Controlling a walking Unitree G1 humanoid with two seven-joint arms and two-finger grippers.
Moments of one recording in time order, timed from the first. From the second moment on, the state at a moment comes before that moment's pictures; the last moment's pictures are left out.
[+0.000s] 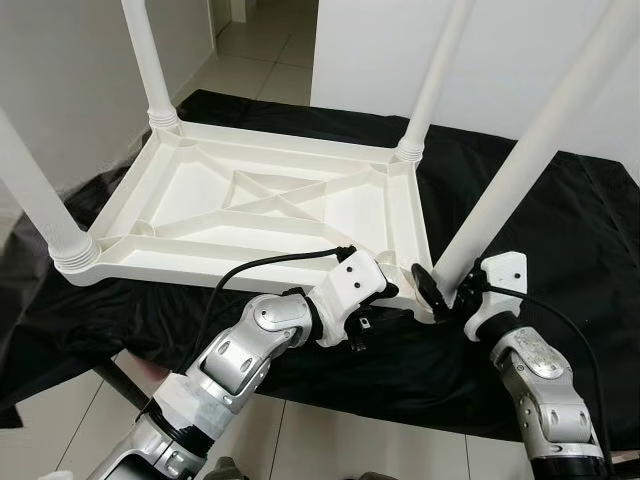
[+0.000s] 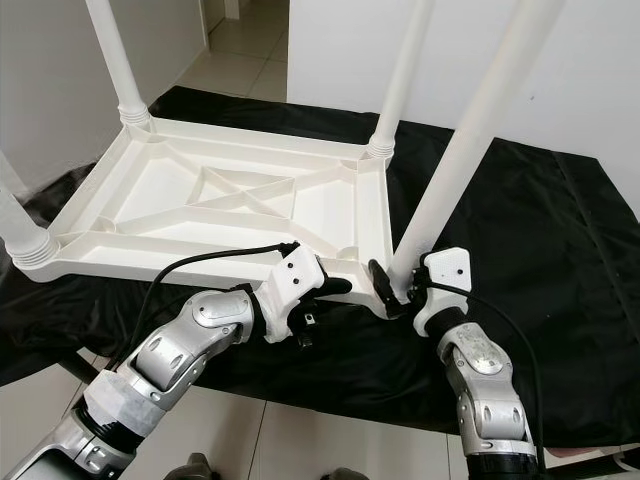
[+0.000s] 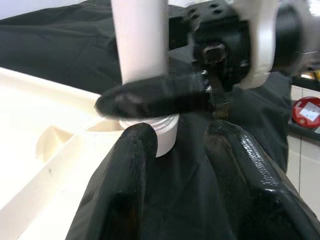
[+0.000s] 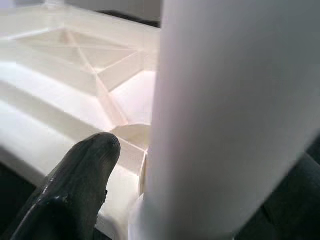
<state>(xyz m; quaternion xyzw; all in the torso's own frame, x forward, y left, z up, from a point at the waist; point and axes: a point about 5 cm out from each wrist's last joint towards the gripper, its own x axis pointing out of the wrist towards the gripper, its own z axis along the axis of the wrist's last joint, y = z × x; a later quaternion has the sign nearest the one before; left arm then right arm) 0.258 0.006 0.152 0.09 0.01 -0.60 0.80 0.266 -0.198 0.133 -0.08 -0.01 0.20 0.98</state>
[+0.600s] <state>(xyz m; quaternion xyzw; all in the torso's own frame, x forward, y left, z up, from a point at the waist) 0.259 0.005 0.155 0.09 0.01 -0.60 0.80 0.284 -0.209 0.126 -0.08 0.01 0.26 0.96</state>
